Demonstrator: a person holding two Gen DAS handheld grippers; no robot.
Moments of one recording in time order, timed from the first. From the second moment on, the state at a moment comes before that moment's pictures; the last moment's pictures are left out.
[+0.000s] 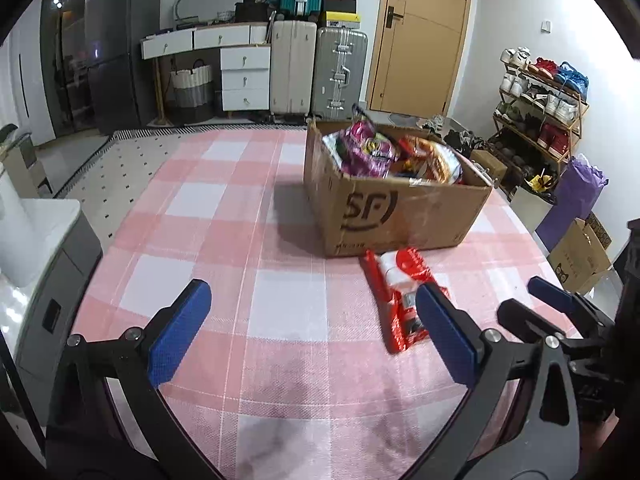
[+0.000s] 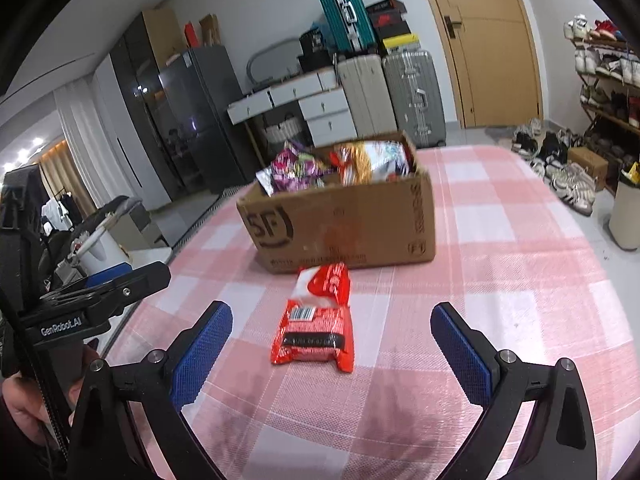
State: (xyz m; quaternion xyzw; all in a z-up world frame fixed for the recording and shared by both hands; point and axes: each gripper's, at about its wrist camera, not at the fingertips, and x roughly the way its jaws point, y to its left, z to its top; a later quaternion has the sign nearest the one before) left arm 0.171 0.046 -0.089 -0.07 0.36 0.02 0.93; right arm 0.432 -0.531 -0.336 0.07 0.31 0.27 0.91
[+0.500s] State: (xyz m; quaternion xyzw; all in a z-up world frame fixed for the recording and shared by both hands) left arm 0.184 0.067 -0.149 -0.11 0.39 0.02 0.91; right arm 0.469 -0.487 -0.376 0.04 0.36 0.28 0.89
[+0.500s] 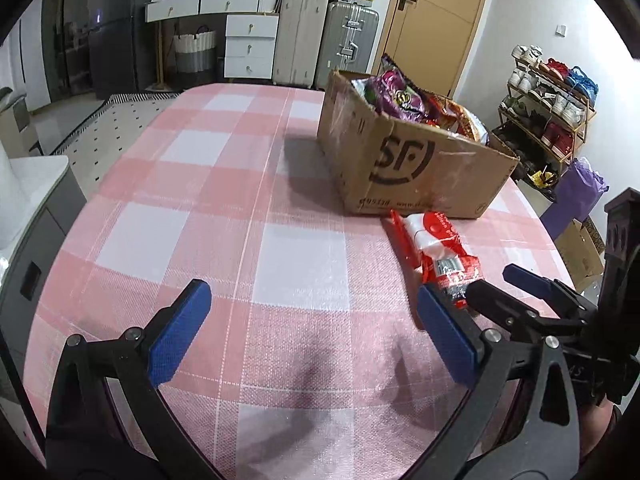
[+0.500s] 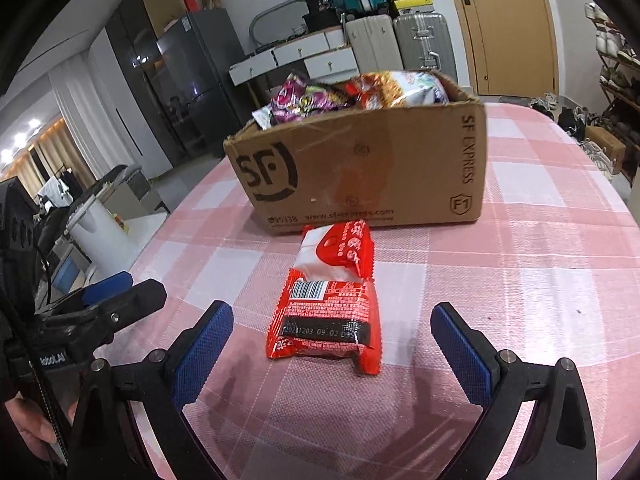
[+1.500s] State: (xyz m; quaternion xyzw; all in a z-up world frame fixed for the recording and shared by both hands) left arm 0.173 0.074 -0.166 -0.11 0.41 0.02 0.91; right arm 0.485 -0.466 -0.391 0.04 0.38 0.27 0.88
